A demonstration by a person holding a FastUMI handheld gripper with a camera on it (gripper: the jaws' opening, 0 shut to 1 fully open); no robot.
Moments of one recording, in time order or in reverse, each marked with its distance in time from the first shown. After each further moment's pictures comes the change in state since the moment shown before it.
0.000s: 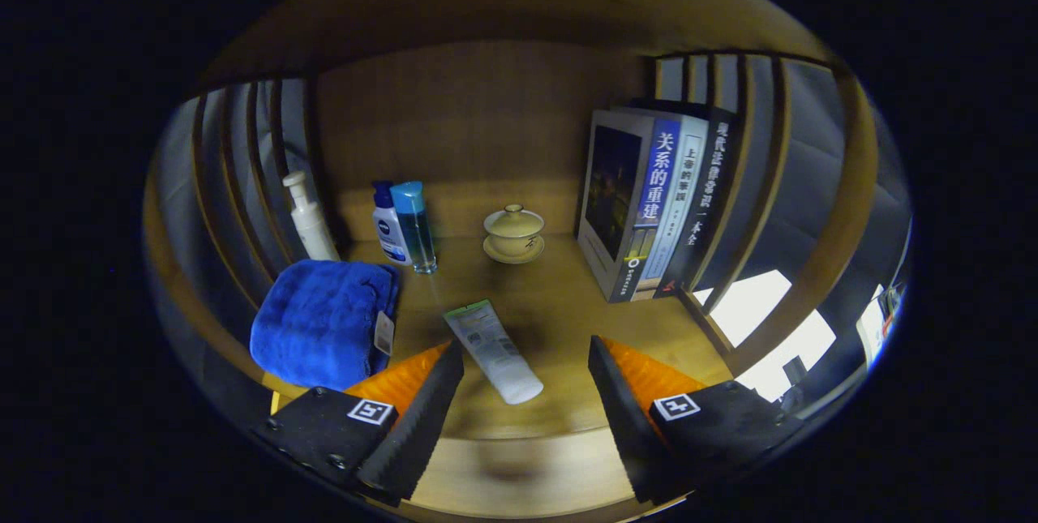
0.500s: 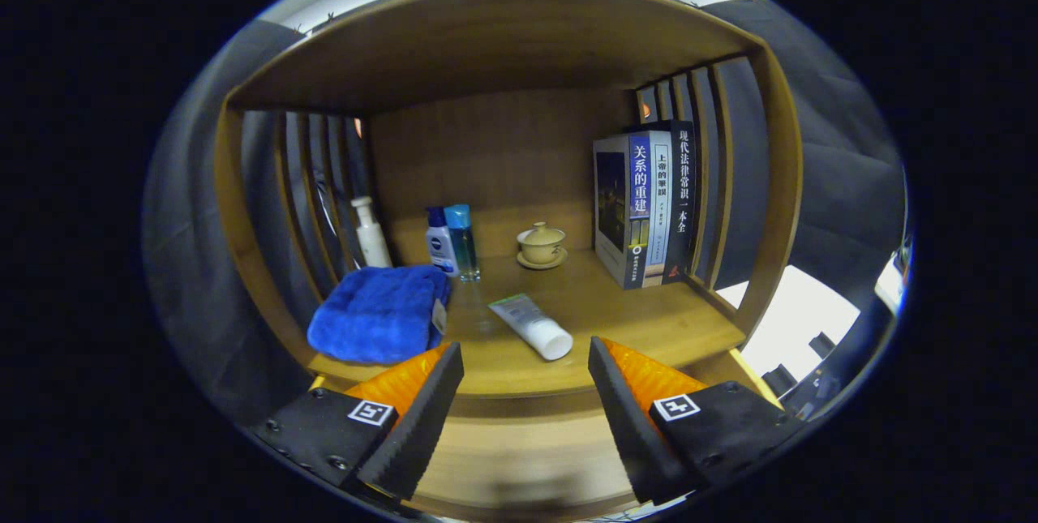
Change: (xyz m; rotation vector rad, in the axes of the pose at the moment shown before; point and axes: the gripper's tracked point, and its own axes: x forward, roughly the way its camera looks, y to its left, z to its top) arm -0.078 0.023 -0.046 0.084 -0.195 0.125
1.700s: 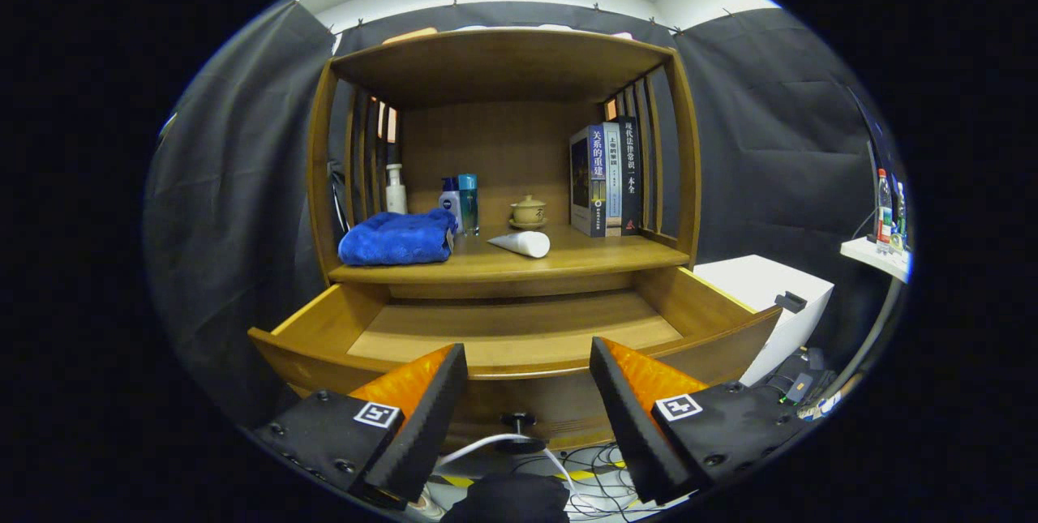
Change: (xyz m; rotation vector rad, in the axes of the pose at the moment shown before) arm -0.119 -0.033 -0.135 -0.116 -0.099 -0.064
